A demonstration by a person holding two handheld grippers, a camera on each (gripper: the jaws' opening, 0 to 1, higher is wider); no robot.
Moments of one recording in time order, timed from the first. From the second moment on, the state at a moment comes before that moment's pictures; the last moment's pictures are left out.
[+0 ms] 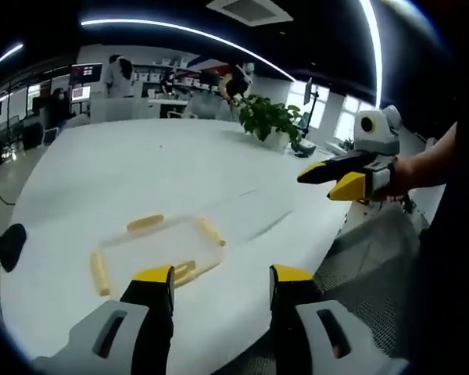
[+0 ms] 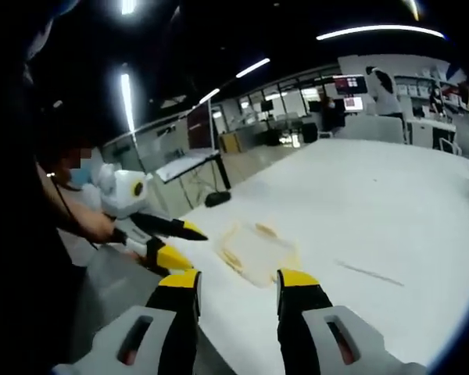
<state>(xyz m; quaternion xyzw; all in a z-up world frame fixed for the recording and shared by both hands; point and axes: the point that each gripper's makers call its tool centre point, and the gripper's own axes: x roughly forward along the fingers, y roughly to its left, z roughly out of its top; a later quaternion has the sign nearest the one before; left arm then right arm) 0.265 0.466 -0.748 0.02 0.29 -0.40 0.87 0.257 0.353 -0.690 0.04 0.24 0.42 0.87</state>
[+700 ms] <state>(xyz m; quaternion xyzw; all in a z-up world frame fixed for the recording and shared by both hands) 0.285 0.489 -0.753 0.04 0.30 -0.41 0.86 0.279 0.380 -0.694 0.03 0.23 0.44 0.86</state>
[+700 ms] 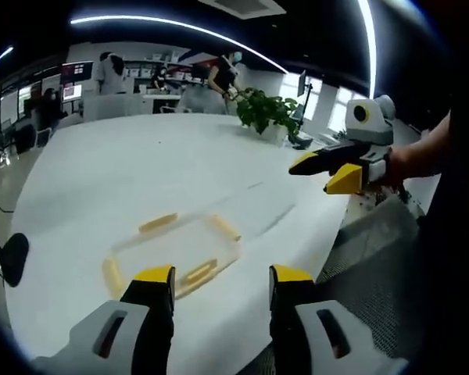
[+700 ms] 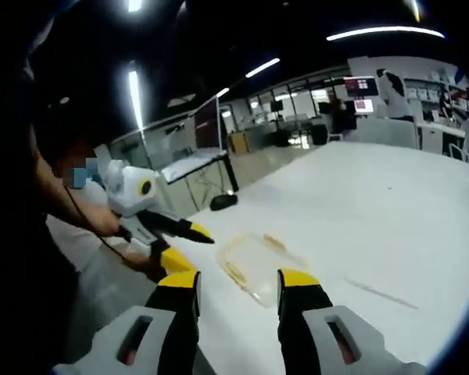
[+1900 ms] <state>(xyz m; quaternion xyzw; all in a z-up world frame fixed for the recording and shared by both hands) 0.317 0.520 -0.769 0.10 0.33 -0.45 0.83 0.299 0.394 -0.725 -0.05 0.27 0.47 0.84</state>
